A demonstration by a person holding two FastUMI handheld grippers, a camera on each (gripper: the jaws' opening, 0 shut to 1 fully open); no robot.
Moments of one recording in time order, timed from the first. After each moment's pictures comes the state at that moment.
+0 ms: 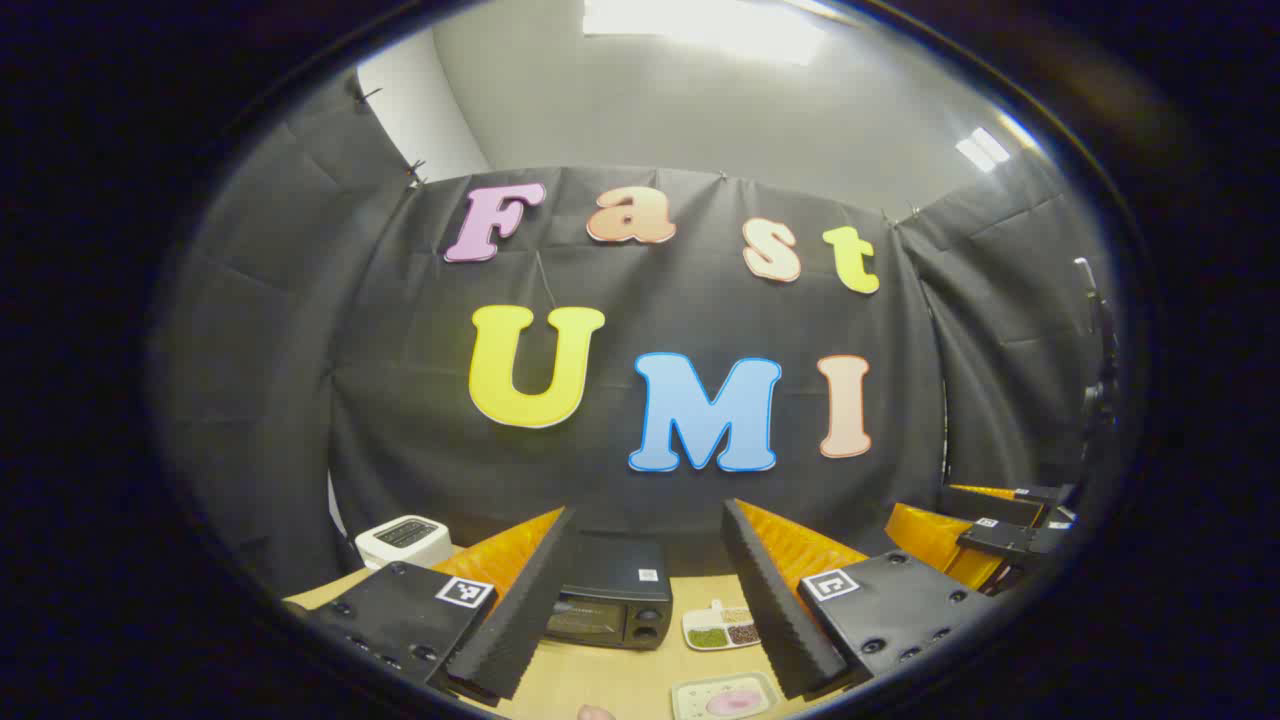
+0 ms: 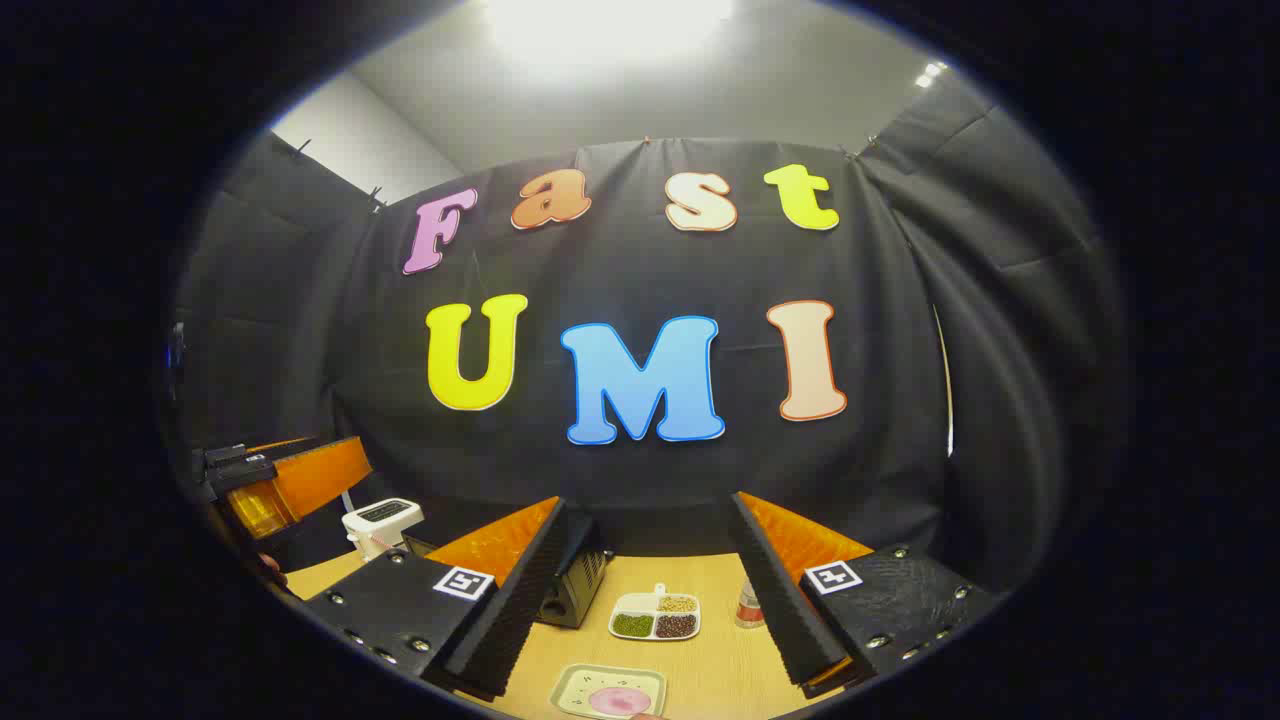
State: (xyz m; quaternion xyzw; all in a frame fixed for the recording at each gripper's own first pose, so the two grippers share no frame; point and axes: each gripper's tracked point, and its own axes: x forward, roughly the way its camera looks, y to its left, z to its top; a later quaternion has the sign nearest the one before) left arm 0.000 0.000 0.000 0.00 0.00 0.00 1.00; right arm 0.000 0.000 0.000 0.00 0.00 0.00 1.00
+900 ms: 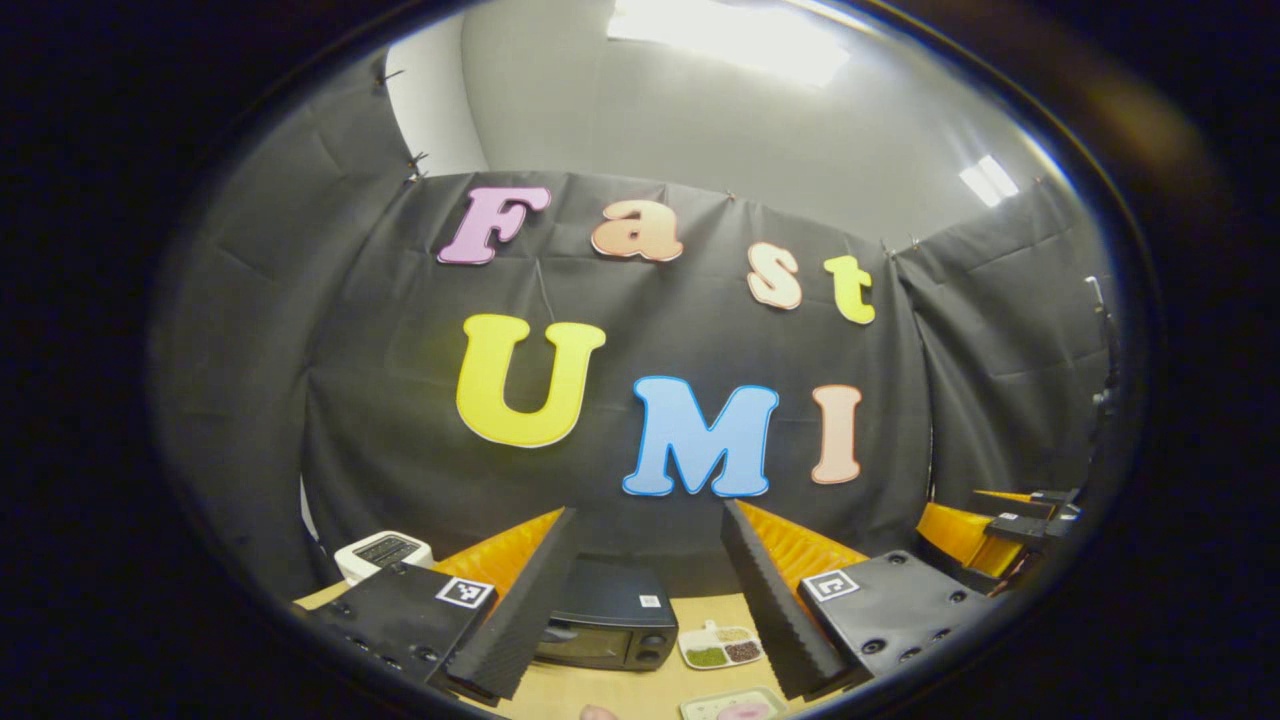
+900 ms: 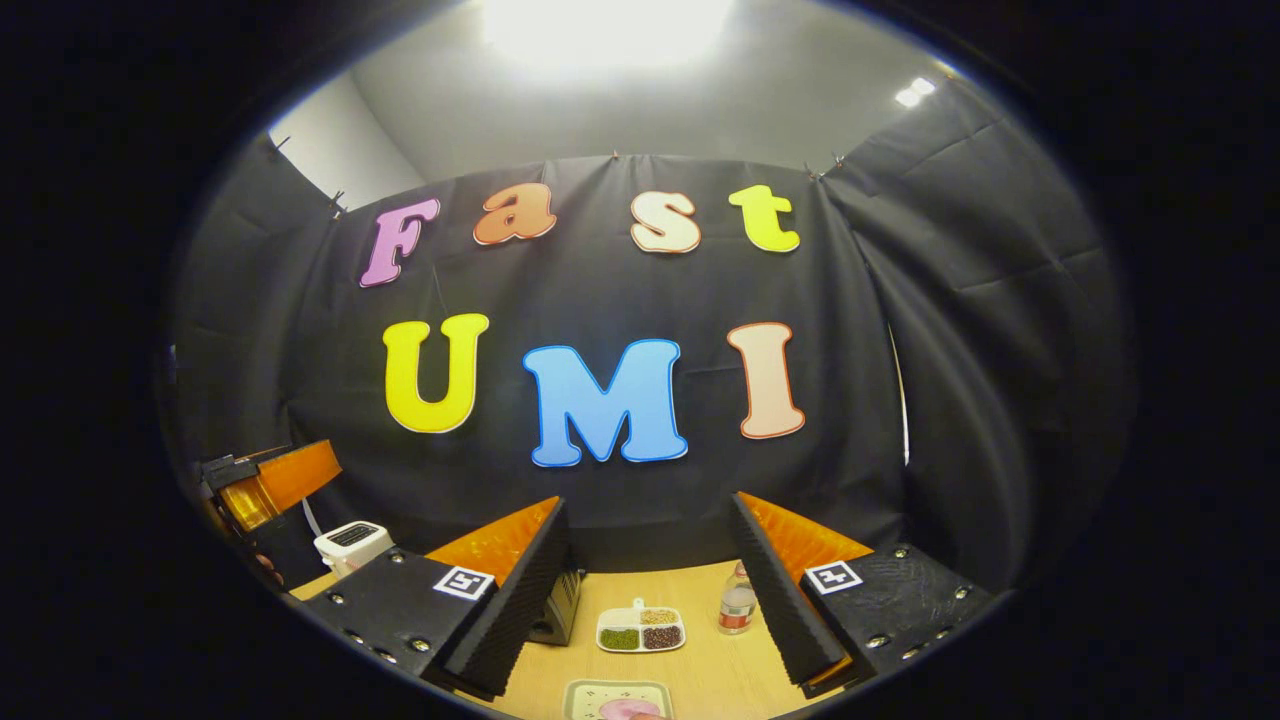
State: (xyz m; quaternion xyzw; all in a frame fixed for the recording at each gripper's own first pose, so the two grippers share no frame) left arm 0.037 0.050 0.018 -0.03 -0.02 -0.04 1.00; right arm 0.000 0.017 0.031 0.00 -0.03 -0.08 1.00
